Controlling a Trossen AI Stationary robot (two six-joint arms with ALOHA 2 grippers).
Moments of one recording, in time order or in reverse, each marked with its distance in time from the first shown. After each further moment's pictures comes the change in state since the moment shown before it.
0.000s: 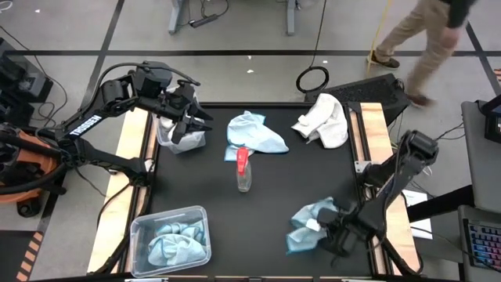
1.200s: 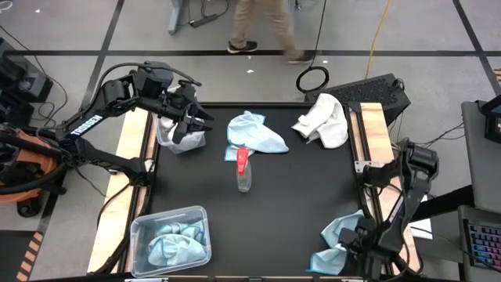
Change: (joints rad) left arm 0.000 0.006 0.000 0.000 -0.007 -0.010; right arm 0.329 0.159 0.005 0.072 -0.299 0.412
